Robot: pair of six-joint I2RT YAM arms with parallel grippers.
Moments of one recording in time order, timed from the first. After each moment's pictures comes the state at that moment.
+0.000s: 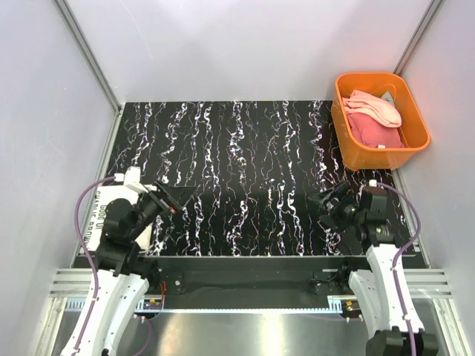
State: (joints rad) left arm -0.21 0.32 0.44 -0.20 0.40 -0.85; right arm -0.08 0.59 0.43 -0.53 -0.47 0.97
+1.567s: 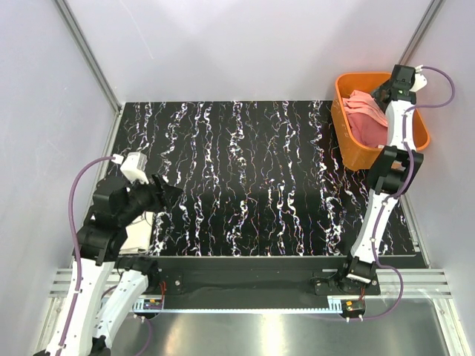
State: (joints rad) left arm -0.20 0.56 0.87 -0.72 0.28 -0.37; right arm -0.29 2.42 2.43 -0.60 0.16 0.66
